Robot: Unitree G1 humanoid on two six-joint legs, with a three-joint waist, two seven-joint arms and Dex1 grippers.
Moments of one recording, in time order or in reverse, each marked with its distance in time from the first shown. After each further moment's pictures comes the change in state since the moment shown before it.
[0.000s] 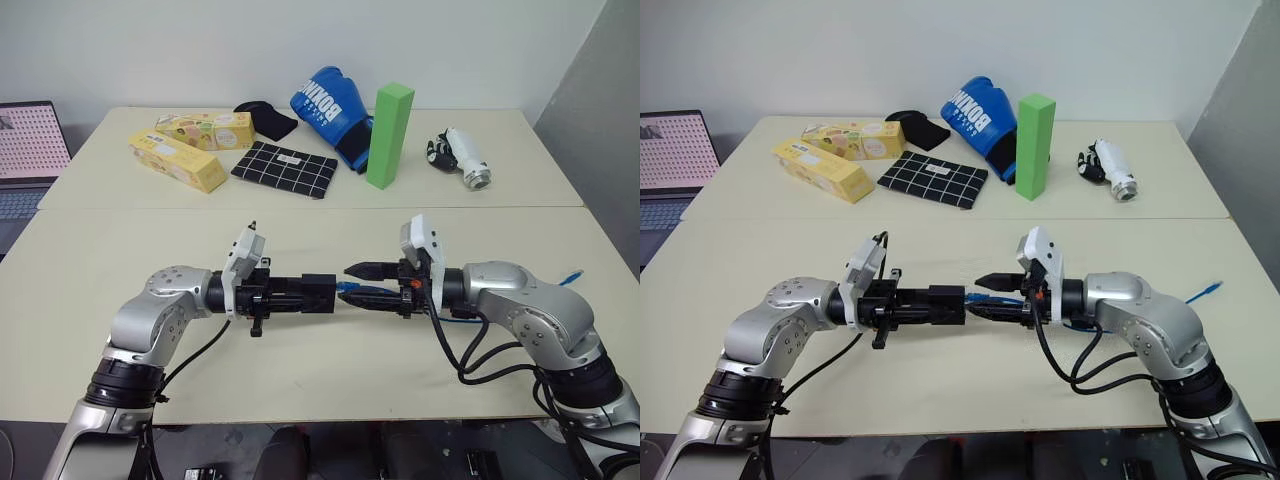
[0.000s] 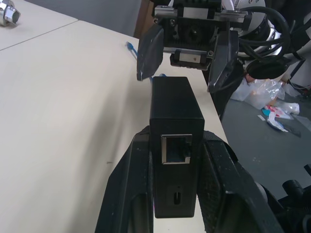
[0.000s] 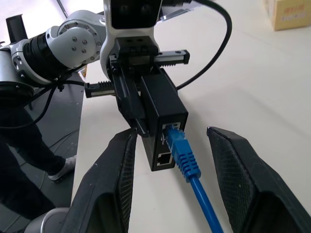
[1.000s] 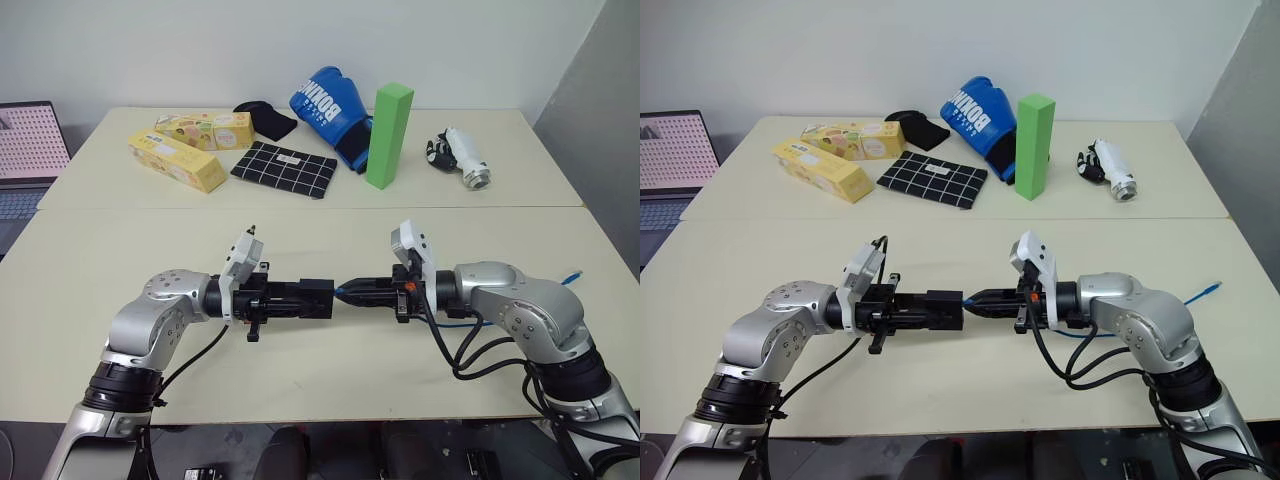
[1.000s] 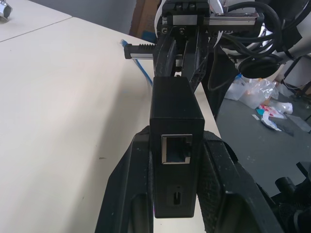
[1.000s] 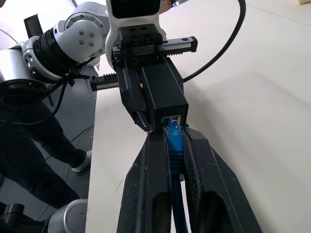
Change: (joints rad) left arm 0.013 0.004 0.004 -0.001 0.000 0.000 -0.018; right arm -0.033 0.038 0.000 0.047 -0.033 0.062 0.071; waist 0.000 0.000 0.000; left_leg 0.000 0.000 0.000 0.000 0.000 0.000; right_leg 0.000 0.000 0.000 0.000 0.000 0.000
